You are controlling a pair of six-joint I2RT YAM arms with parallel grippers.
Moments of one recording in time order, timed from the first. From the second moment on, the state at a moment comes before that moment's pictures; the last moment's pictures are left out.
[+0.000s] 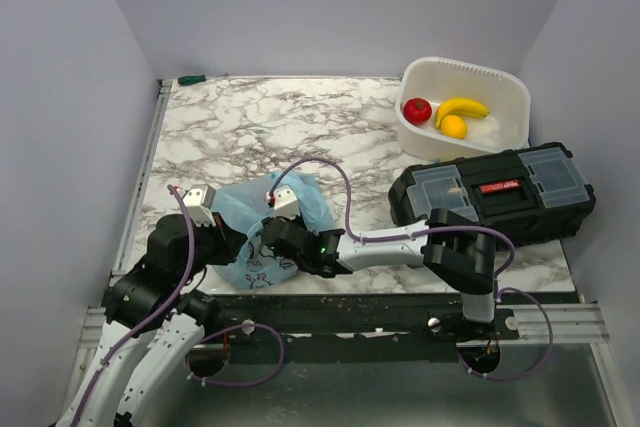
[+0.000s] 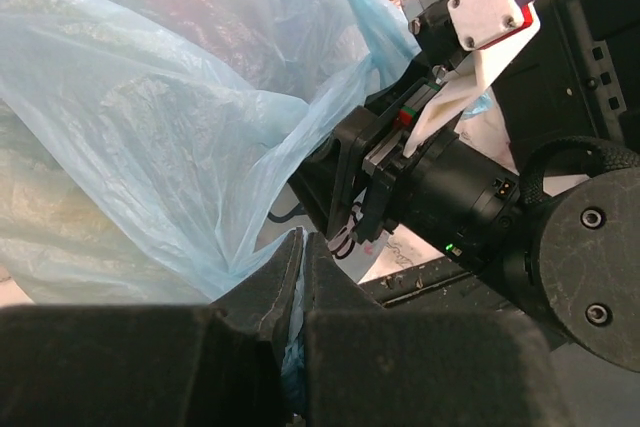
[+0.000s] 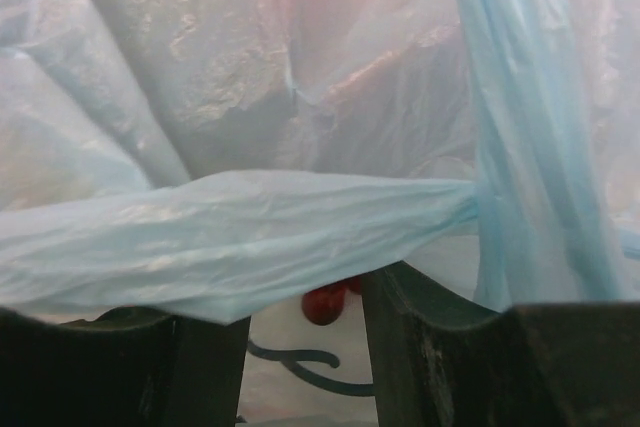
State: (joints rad) left arm -0.45 0.34 0.72 -0.88 0.06 -0.51; right arm 1.30 1.93 1.22 0.02 0.60 0.53
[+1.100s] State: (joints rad) left arm -0.45 0.36 0.72 -0.88 0.06 -0.51; right arm 1.25 2.07 1.28 0.03 0.62 0.42
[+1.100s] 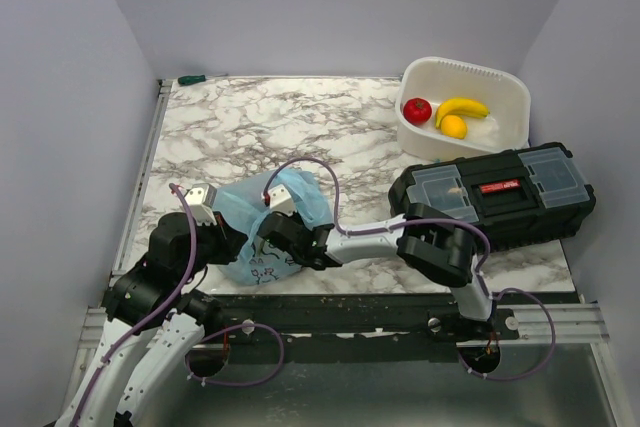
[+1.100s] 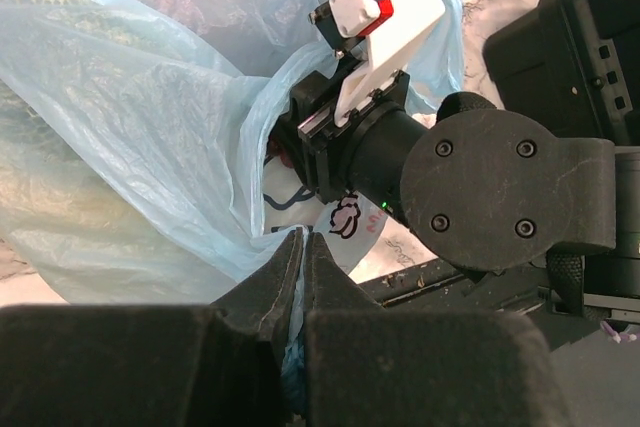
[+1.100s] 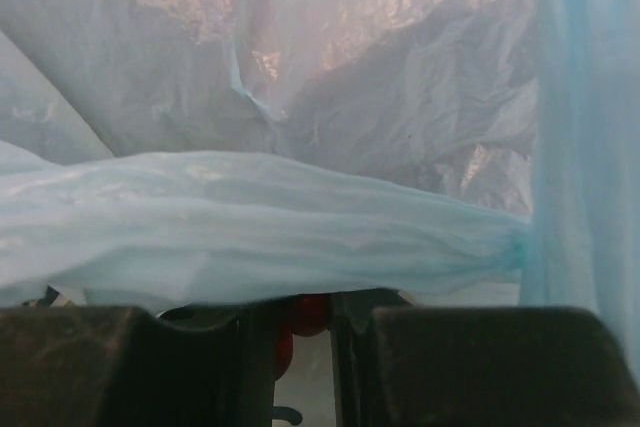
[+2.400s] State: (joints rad) left arm -0.45 0.36 0.72 -0.88 0.05 -0.52; right arm 1.25 1.46 1.01 0.22 0.15 0.41
